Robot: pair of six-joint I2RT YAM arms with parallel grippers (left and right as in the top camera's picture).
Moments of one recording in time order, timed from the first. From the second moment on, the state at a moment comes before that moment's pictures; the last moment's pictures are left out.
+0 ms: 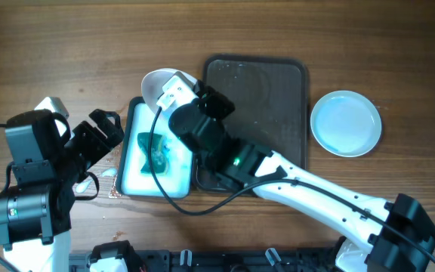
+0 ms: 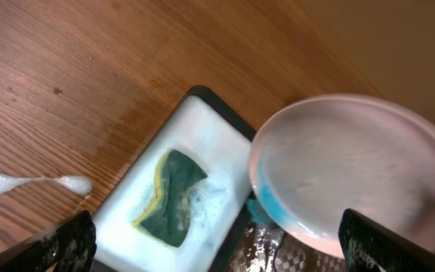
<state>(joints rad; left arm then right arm) 0.14 0.91 1.13 -1.04 0.14 -0.57 1.01 1.63 1.24 -0.07 0.80 -0.38</state>
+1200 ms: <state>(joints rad) 0.14 1.01 1.13 -1.05 0.12 -0.57 0.83 1.60 1.25 -0.45 0.44 0.19</state>
